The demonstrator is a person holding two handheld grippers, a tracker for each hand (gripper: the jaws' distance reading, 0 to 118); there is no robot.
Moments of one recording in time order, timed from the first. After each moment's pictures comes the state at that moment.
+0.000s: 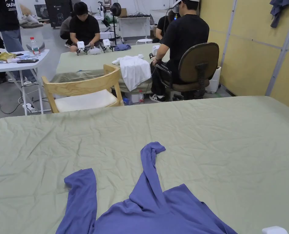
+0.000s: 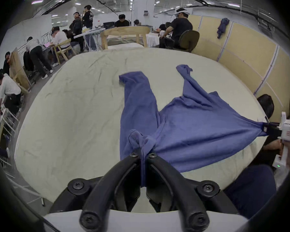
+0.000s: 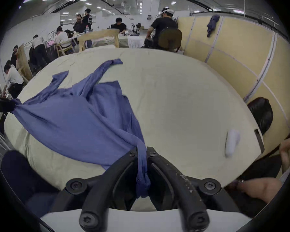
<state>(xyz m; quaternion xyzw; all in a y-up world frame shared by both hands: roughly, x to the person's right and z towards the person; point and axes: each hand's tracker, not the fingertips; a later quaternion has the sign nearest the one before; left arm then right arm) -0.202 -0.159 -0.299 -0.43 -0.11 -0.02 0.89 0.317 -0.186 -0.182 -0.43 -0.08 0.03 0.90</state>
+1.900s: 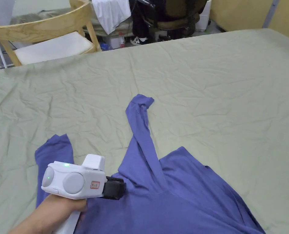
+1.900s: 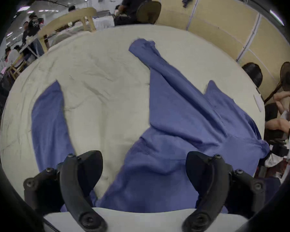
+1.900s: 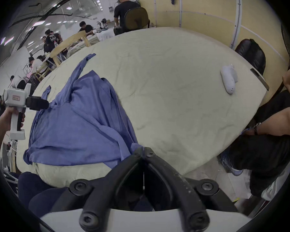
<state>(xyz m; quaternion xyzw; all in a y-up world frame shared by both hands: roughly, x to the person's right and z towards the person) -0.032 -0.241 -0.494 -0.52 -0.29 -0.12 0.80 0.332 -0.234 -0.142 -0.46 -0.15 -0.15 0.86</state>
